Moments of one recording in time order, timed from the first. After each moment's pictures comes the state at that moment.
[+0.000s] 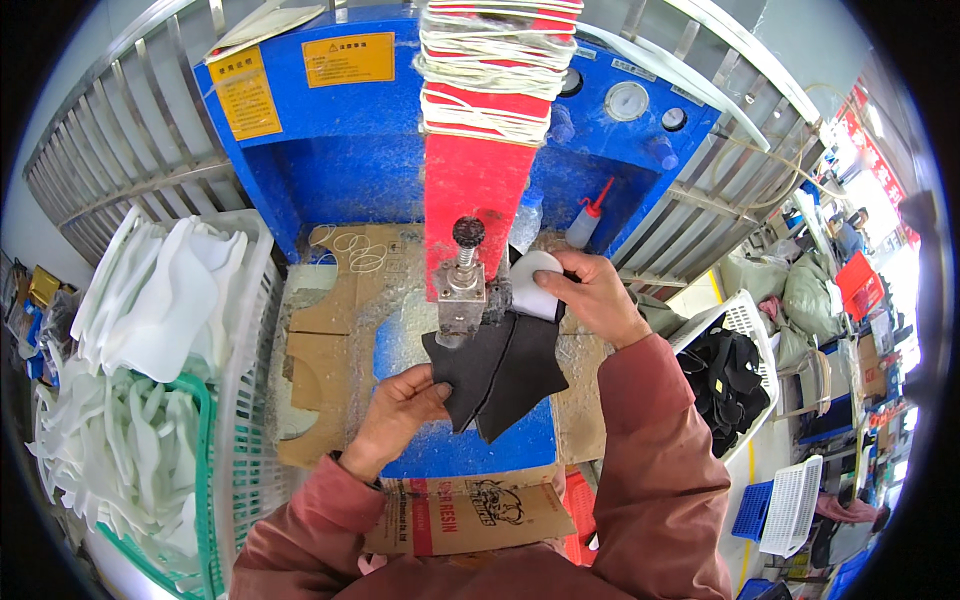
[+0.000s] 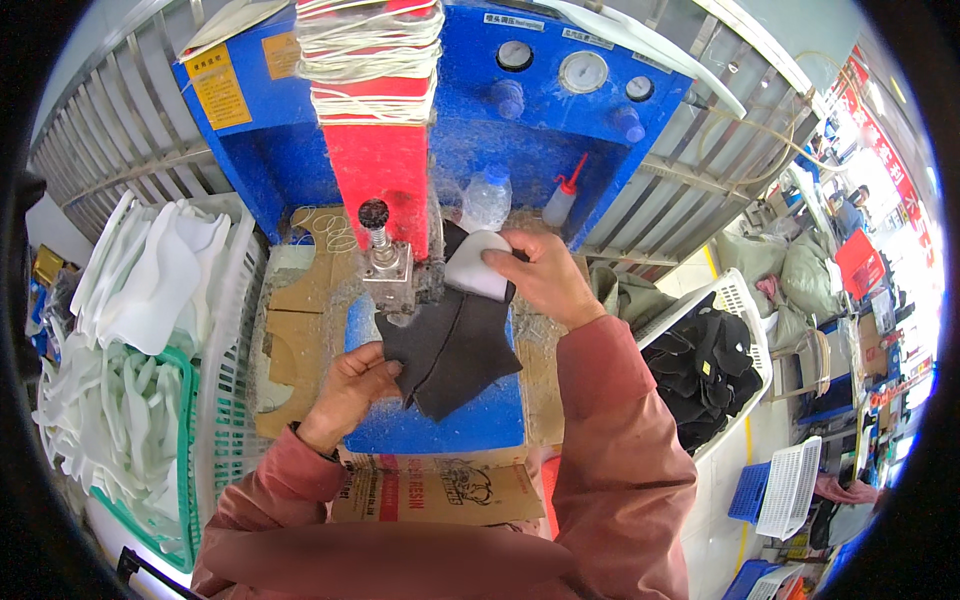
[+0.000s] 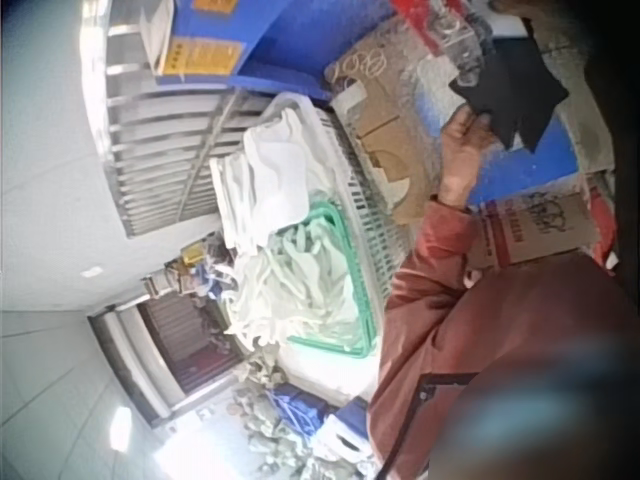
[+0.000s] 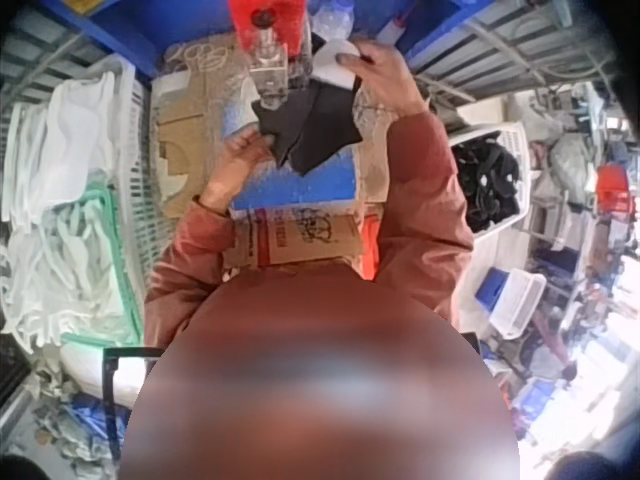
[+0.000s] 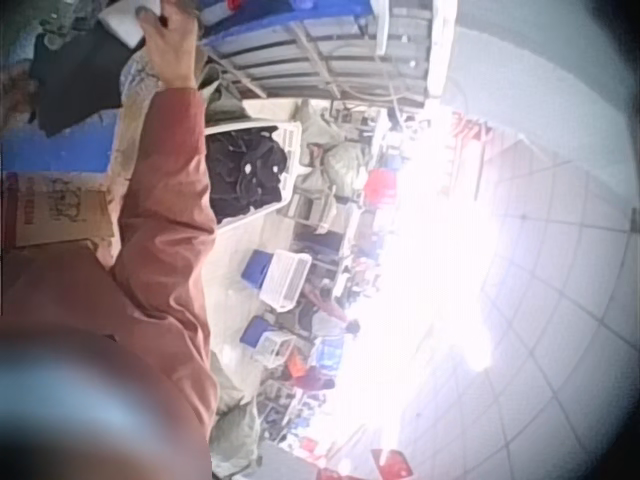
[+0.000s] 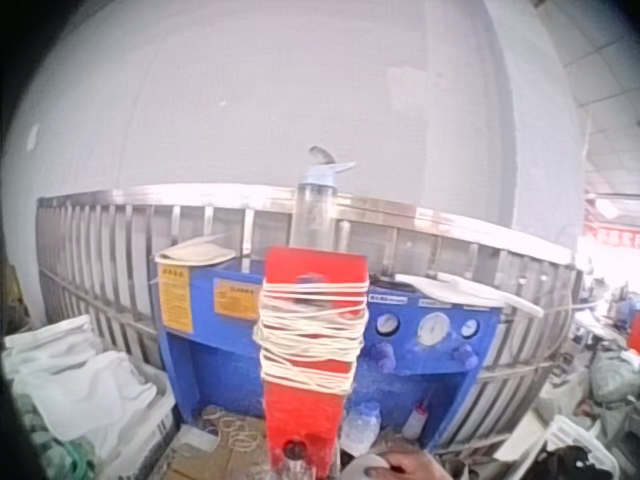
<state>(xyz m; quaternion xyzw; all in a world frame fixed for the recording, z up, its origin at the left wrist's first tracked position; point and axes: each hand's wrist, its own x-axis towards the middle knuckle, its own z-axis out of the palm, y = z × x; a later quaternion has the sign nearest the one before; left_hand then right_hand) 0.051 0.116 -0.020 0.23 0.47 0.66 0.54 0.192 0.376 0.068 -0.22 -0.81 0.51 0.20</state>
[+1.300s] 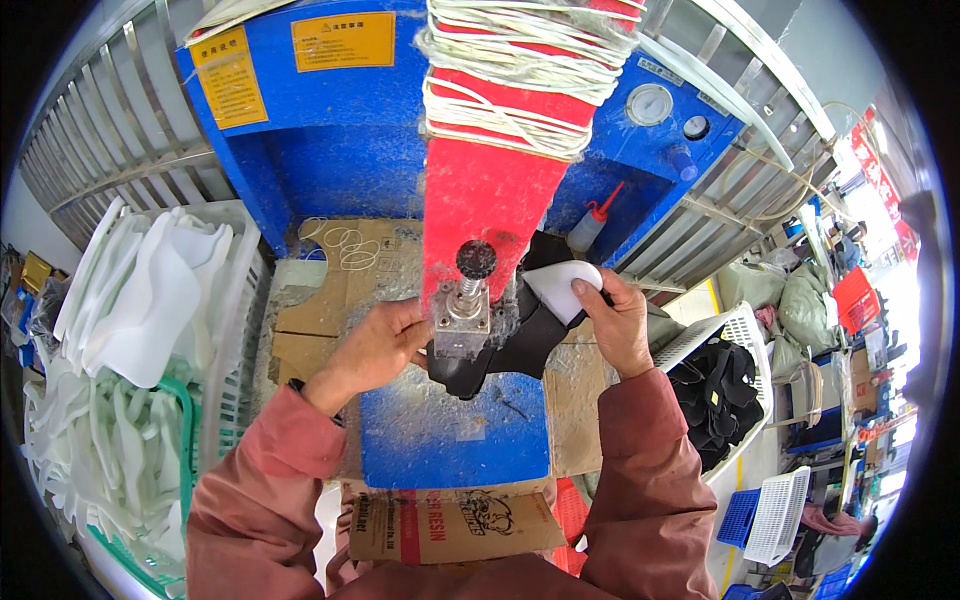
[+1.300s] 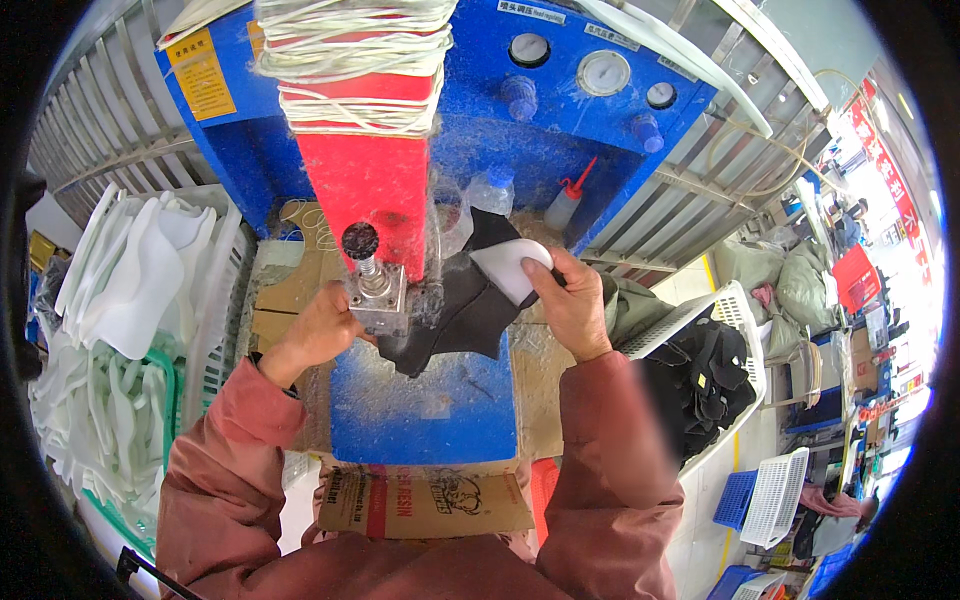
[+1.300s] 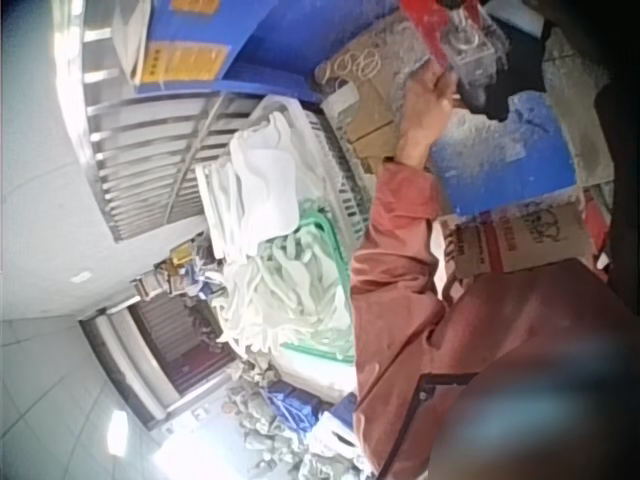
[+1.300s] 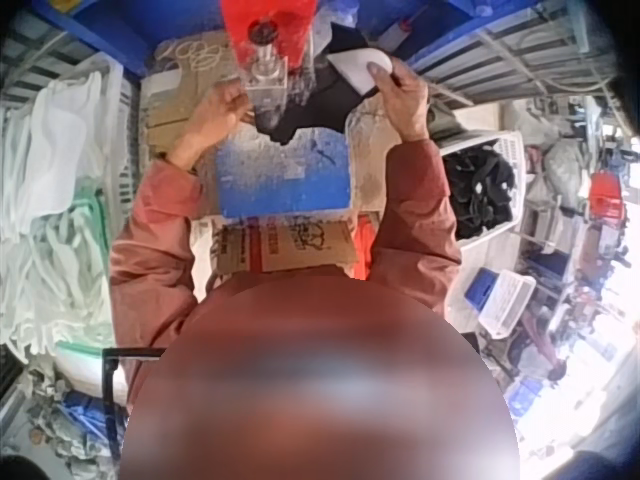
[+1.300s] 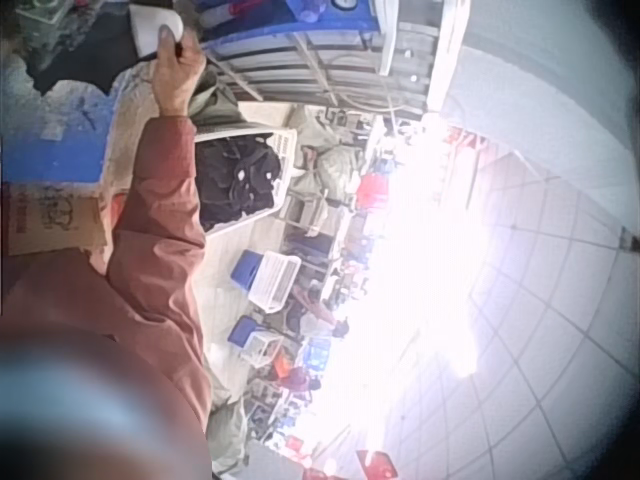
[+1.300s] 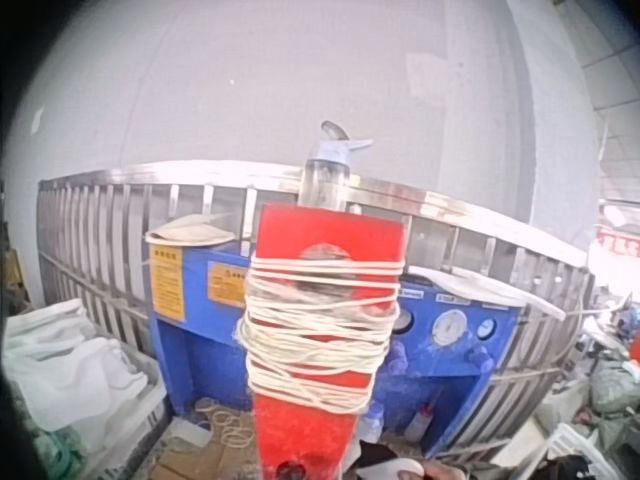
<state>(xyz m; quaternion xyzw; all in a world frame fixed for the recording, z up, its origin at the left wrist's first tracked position) -0.023 0.179 0.021 0.46 0.56 0.51 0.46 0.213 0.386 0.035 -0.26 -0.75 0.51 0.34</state>
